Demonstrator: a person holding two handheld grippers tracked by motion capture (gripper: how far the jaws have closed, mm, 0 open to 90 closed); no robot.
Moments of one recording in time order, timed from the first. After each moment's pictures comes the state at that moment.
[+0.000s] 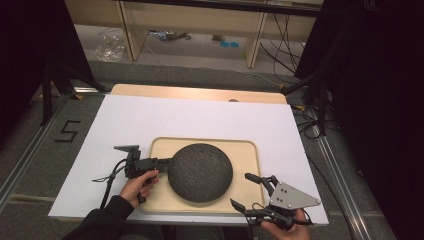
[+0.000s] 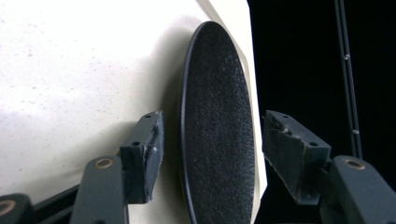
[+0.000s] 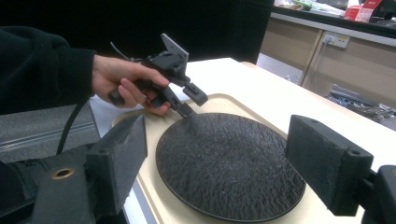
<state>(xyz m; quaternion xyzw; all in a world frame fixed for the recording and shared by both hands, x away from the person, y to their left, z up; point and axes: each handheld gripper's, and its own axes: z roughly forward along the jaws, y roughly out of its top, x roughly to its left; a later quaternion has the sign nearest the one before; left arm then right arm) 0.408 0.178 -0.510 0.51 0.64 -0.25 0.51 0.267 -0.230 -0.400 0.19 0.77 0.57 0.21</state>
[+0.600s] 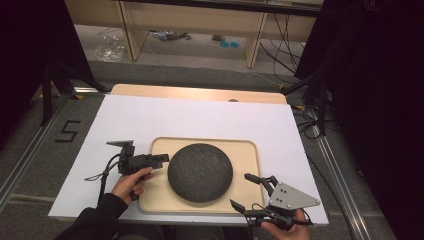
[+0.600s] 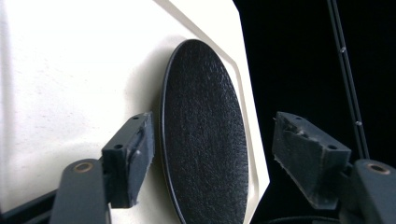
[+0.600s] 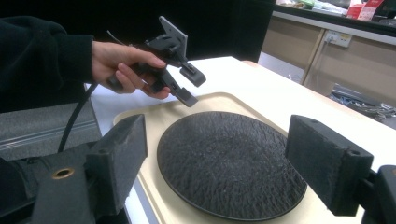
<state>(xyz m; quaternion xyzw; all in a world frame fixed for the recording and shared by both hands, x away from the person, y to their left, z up) 0.406 0.193 -0.488 0.53 0.63 -0.23 0.53 0.267 -0.229 -0.400 0.19 0.77 0.57 0.21</state>
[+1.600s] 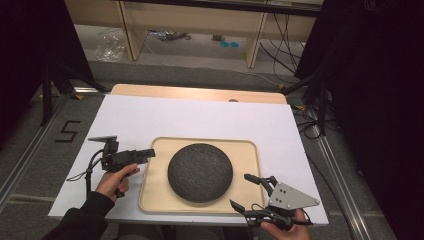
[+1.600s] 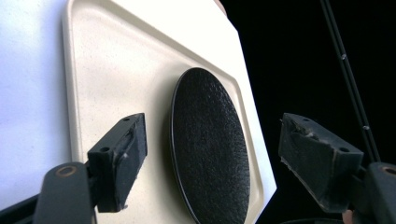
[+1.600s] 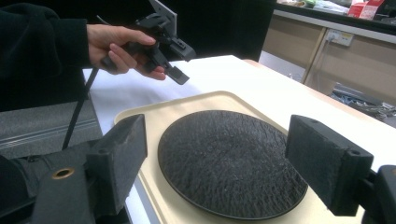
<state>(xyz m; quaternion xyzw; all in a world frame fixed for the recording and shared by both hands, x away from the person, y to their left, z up) 0.400 0.227 -0.466 0.53 0.62 -0.18 0.54 0.268 -0.229 -0.401 0.19 0.77 0.57 0.21</state>
